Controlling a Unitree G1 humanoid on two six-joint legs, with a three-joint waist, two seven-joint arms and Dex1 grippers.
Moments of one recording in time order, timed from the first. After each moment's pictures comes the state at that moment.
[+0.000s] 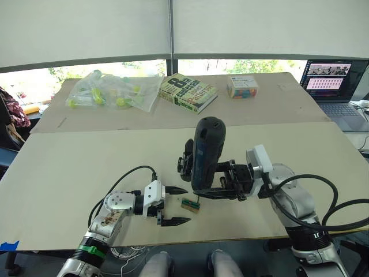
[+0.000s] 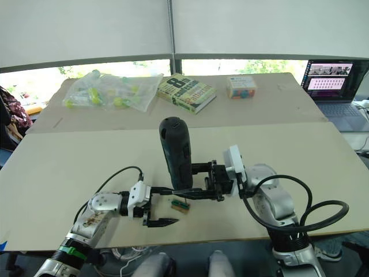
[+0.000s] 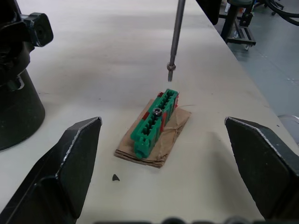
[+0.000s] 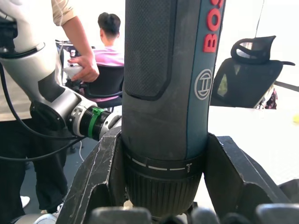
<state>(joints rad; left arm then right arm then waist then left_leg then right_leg) -0.22 0.44 -0.23 0.13 -0.25 -0.09 -1.25 -0.38 -0.45 0.10 -0.20 0.62 0.19 1.32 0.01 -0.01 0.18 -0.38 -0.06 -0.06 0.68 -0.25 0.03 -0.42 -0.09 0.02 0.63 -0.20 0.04</state>
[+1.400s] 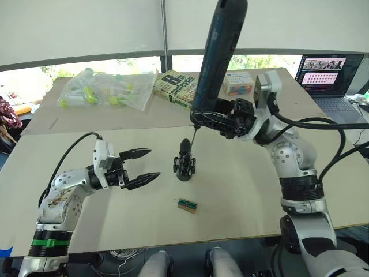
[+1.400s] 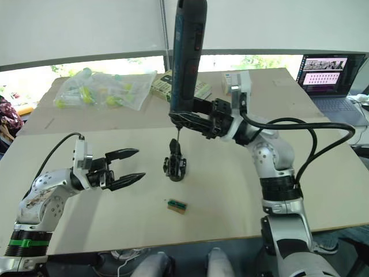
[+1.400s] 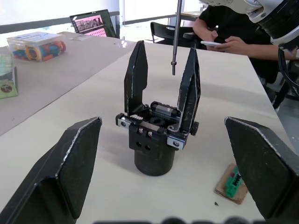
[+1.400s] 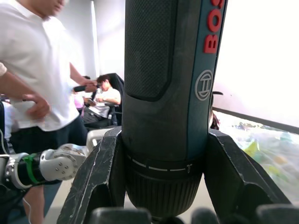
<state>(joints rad) -0.27 0.62 0.11 -0.05 -0.58 0.22 -1.17 -0.83 -0.35 -0.02 0.08 0.71 0.40 1.12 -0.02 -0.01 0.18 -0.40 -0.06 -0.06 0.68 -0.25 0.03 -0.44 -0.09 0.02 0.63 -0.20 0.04</state>
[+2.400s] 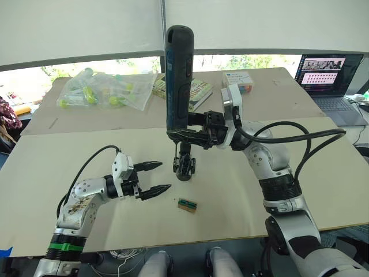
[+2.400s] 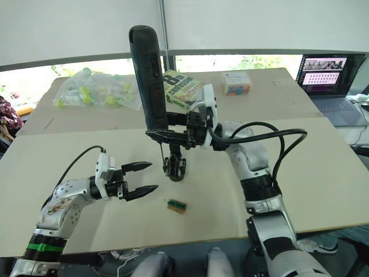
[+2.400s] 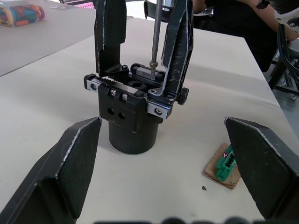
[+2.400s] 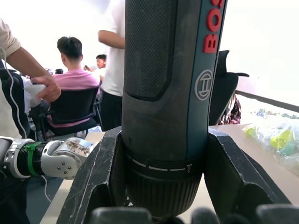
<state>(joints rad) -0.23 0.54 0.02 -0.01 -0.48 0.18 -1.15 -0.84 -0.26 0.07 0.13 0.56 0.35 1.18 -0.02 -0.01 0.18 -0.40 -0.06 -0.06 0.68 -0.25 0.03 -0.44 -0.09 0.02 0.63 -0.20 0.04</state>
